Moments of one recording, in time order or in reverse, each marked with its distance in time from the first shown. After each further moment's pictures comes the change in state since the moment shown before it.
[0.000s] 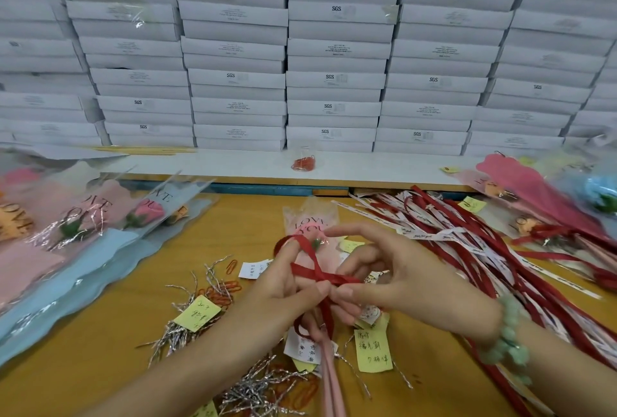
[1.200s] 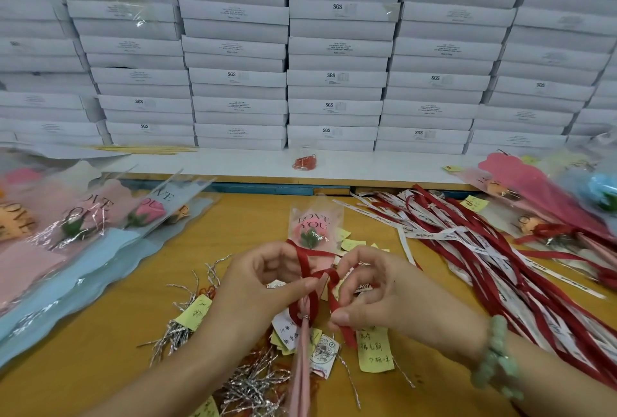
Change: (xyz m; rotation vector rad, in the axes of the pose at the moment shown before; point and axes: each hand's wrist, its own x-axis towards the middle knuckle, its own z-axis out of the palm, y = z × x) left_hand 0.001 -0.005 -0.012 0.188 0.378 0.098; right_hand -0.005 0.002 0.020 0.280 -0.011 0.278
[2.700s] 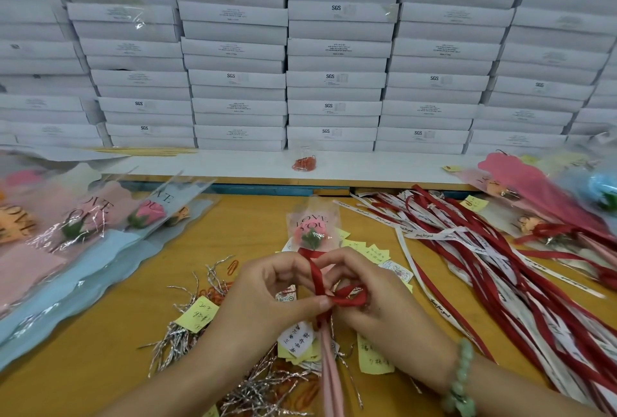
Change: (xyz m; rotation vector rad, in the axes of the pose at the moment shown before) left_hand -0.008 0.008 0.007 -0.060 -0.123 0.028; right_hand 0.006 0.022 0.018 -0.338 0.164 -0.375
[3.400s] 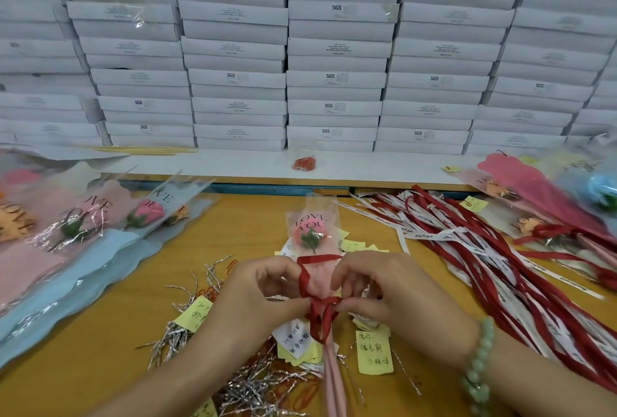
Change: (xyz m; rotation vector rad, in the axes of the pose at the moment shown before) left_hand 0.003 -0.003 -0.006 0.151 0.054 -0.053; right_hand 0.009 0.000 -0.027 -0.425 -0.098 -0.095
